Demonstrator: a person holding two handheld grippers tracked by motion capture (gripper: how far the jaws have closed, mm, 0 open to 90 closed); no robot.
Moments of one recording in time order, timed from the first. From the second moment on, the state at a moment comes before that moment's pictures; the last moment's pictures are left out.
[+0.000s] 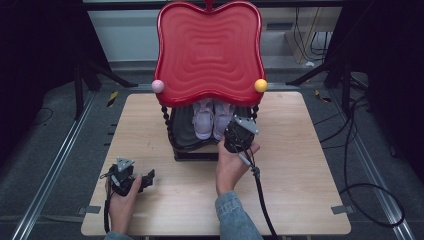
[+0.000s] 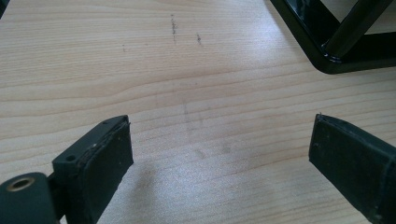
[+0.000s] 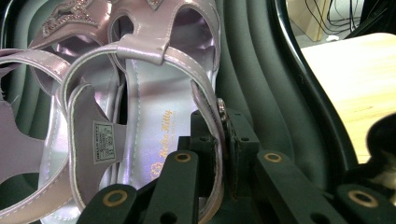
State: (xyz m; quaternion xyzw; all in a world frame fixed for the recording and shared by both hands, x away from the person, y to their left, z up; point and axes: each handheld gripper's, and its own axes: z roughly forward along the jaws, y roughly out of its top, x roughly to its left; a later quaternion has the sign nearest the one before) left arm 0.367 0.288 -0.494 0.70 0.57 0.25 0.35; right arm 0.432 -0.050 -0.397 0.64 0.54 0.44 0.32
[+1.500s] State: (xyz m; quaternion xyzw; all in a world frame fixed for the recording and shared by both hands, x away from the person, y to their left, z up) left arm 0.367 0.285 -0.494 0.71 0.56 0.26 0.34; right arm 0.397 -0.061 -0.370 0.53 0.64 0.47 0.31
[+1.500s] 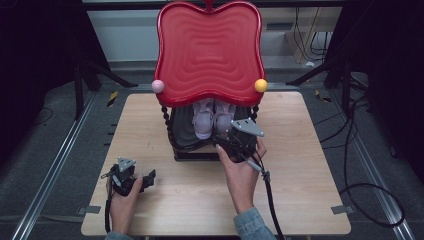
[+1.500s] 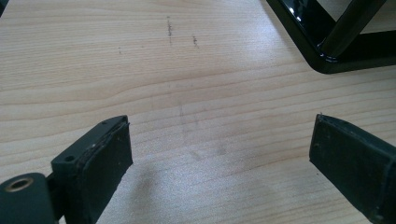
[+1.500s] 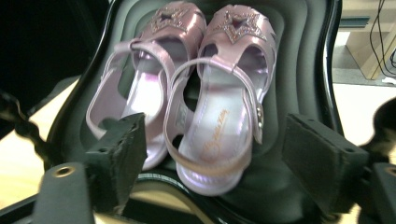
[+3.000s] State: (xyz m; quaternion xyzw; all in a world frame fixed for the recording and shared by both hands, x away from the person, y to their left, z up) left arm 0.370 0.286 -0.506 0.72 0.56 0.27 0.31; right arm 0.392 -0.223 -0.478 0.53 0.74 0.33 0.24
